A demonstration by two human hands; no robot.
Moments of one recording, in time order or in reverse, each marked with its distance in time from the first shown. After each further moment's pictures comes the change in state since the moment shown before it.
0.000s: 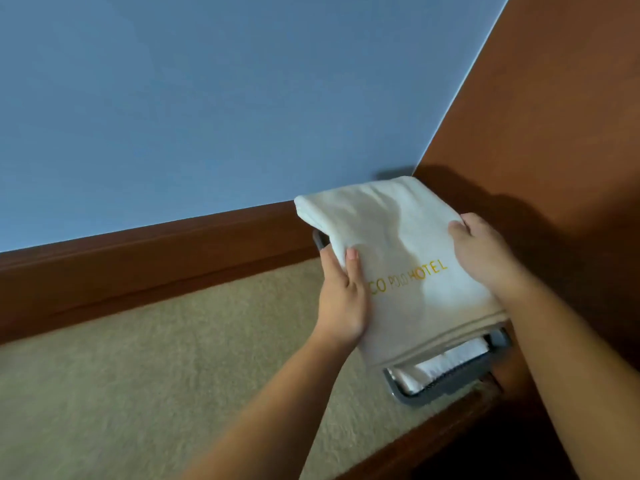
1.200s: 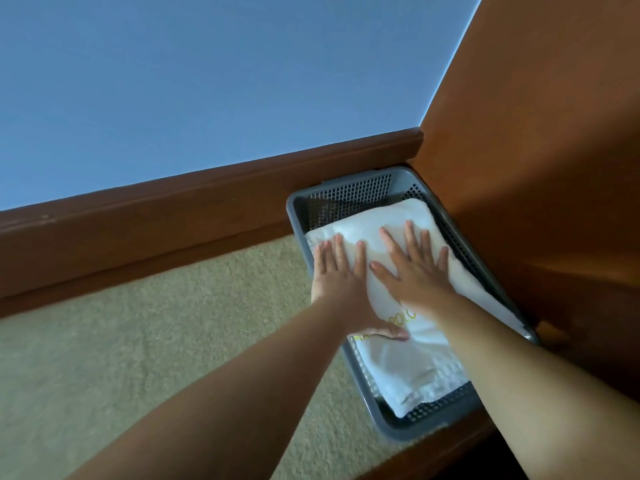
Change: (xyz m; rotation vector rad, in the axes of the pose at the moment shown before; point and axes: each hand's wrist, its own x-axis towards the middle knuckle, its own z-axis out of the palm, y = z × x) left_hand 0.113 -0.135 0.096 1.537 -0.559 0.073; right_hand 0.066 0.130 0.171 -0.486 -0.382 -0.184
